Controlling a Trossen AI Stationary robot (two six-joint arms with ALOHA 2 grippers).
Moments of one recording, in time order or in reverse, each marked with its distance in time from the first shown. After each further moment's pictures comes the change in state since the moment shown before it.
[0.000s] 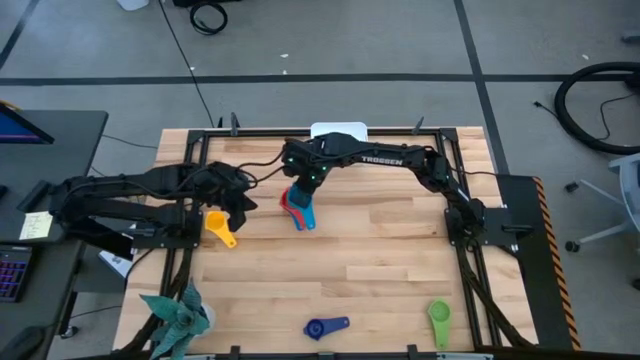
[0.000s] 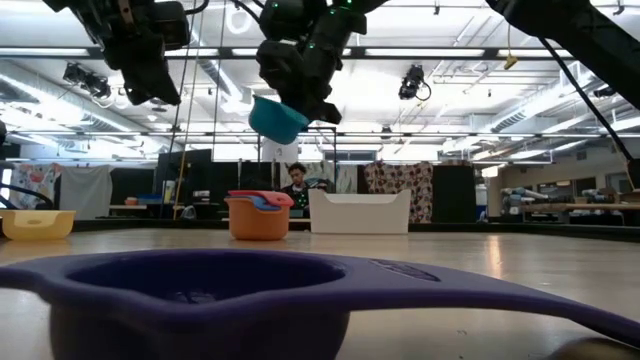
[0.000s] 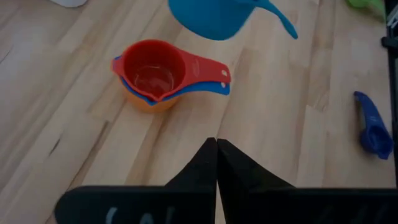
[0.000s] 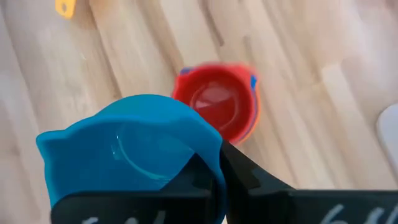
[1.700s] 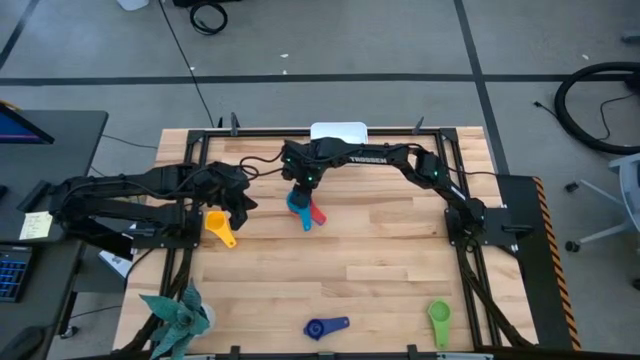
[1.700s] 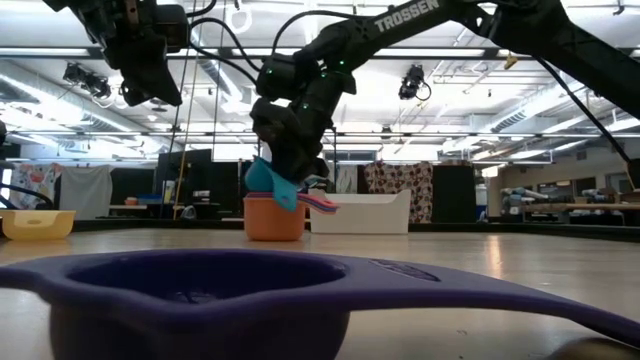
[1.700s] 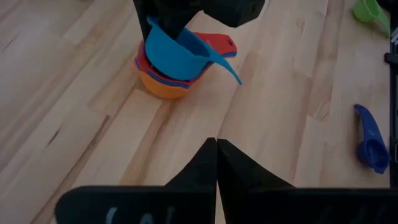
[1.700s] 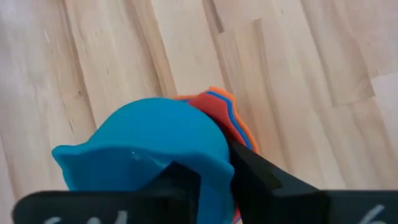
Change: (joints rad) left arm 0.000 0.001 -0.001 0.006 -0.017 -0.074; right arm -0.079 0.101 -0.132 0.202 -0.158 -0.132
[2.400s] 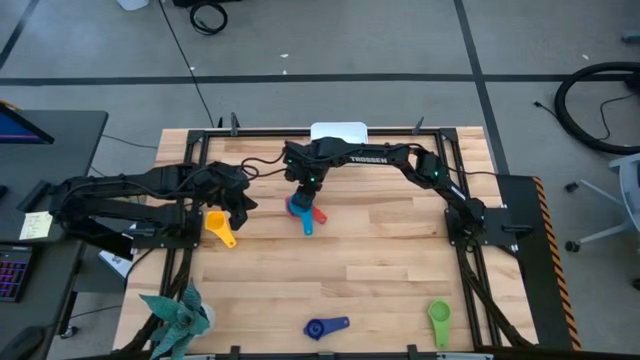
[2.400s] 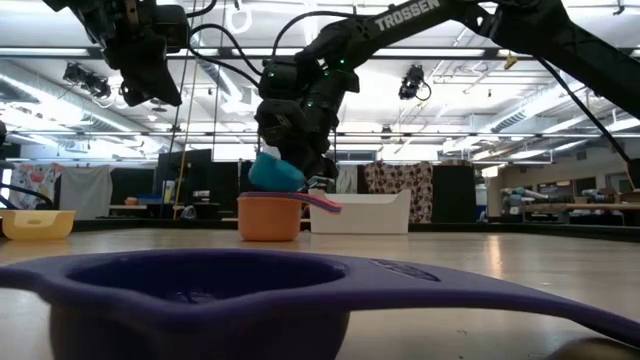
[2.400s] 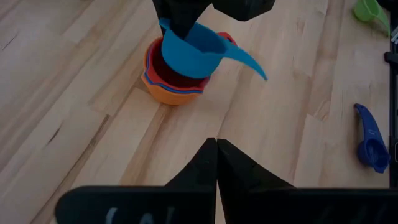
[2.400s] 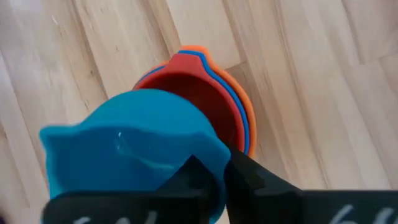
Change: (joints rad) left arm 0.000 0.000 0.000 -0.002 0.000 0.000; right arm 0.000 -0.004 0.001 -0.080 -0.058 0.059
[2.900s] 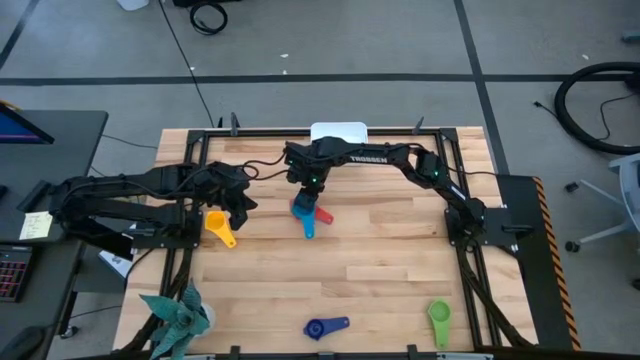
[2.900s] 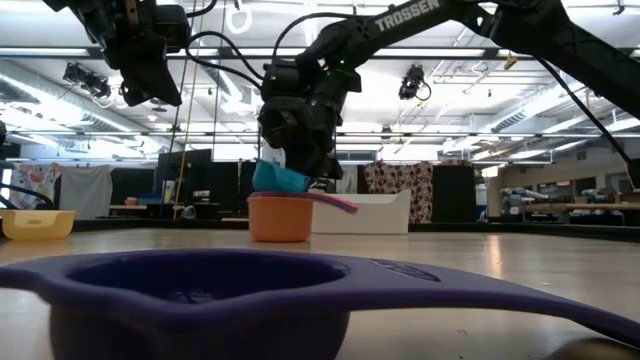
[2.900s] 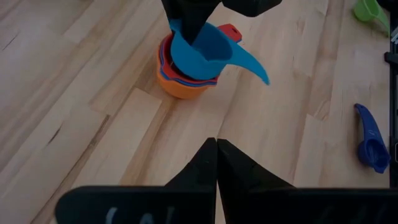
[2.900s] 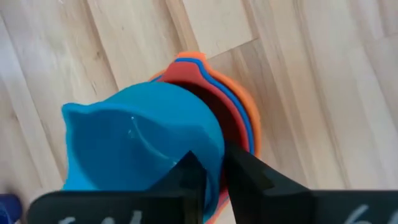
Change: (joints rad) left arm 0.000 0.000 0.000 0.000 0.000 0.000; right arm -0.006 0.000 0.000 -0.050 -0.045 -0.010
